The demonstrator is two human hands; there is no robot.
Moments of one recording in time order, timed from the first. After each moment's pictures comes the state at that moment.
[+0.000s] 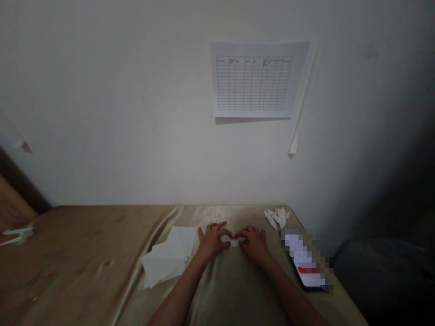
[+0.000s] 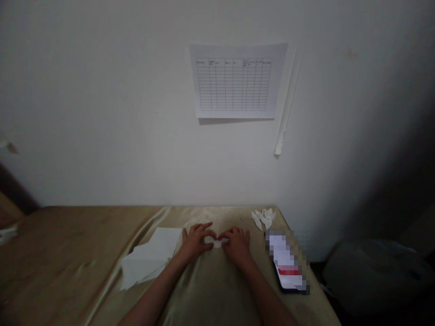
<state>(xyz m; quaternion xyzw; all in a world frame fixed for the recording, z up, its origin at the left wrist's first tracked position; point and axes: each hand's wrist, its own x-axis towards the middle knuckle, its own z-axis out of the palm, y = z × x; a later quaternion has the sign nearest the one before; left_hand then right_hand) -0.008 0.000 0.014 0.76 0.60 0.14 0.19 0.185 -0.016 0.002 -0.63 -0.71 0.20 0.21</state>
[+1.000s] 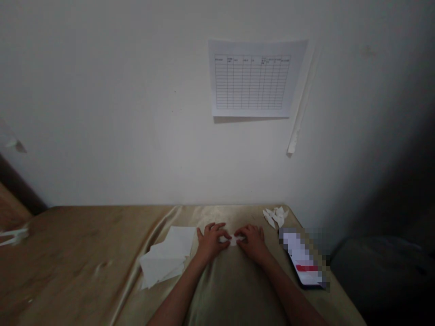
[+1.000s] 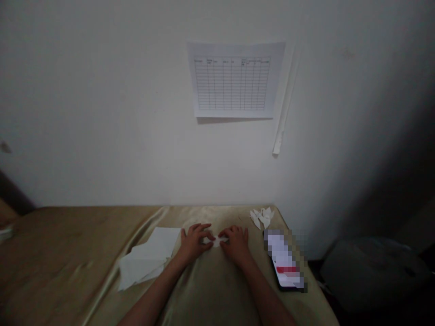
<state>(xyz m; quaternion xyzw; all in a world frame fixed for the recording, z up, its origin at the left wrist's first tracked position) -0.004 -0.004 0.012 0.75 0.61 0.16 0.18 0.190 -0.012 -0.003 -0.62 -0.72 0.19 0.23</state>
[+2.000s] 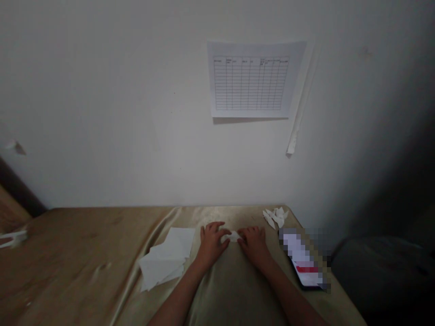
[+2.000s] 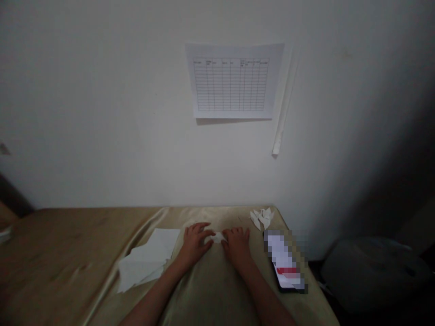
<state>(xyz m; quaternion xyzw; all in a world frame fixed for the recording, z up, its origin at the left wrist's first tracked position) -0.001 -0.010 0.015 0.78 0.57 0.23 0.12 0.187 -0.018 -0.002 -0.64 -0.74 0.10 0.19</state>
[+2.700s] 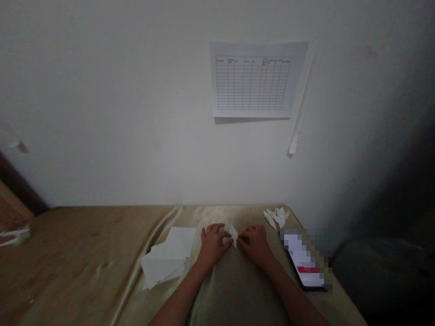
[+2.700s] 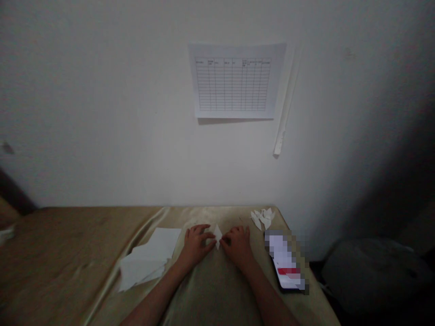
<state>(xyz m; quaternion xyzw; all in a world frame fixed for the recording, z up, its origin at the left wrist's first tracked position) 0.001 -0.010 0.003 0.76 0.59 0.22 0.12 0.192 -0.020 0.008 -0.61 -0.75 0.13 0.22</state>
